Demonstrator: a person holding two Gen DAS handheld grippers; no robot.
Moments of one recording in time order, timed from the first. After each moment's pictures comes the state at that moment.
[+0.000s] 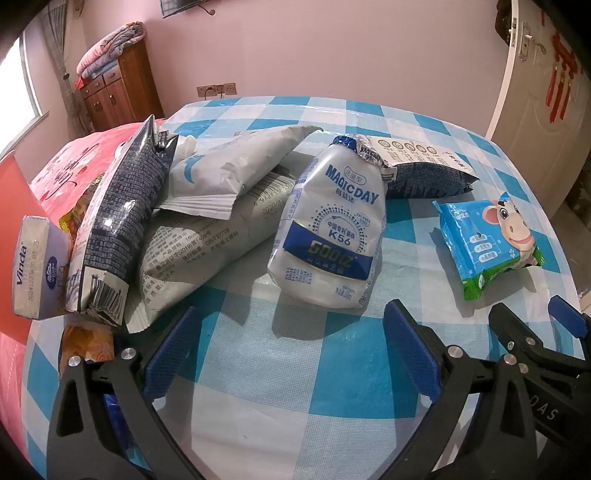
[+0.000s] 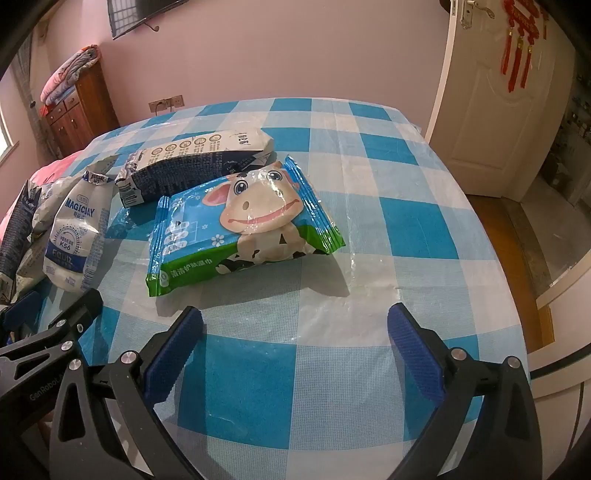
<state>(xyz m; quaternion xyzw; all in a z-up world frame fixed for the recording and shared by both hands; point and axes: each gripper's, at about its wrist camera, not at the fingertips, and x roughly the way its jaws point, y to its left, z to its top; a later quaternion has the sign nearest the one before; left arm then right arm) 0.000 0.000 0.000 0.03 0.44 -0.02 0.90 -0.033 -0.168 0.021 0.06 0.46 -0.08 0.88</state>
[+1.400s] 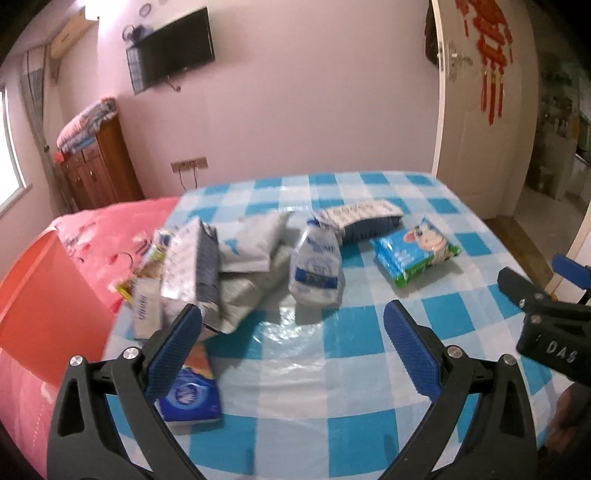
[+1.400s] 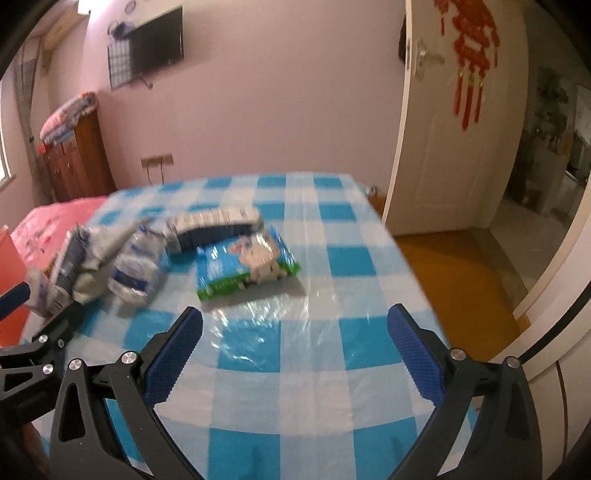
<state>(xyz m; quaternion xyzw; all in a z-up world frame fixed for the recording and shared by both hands) -0.092 0.030 0.087 0.09 0.32 -0.10 0.94 -0.140 -0.147 0.115 0.06 0.34 -0.14 0.93</state>
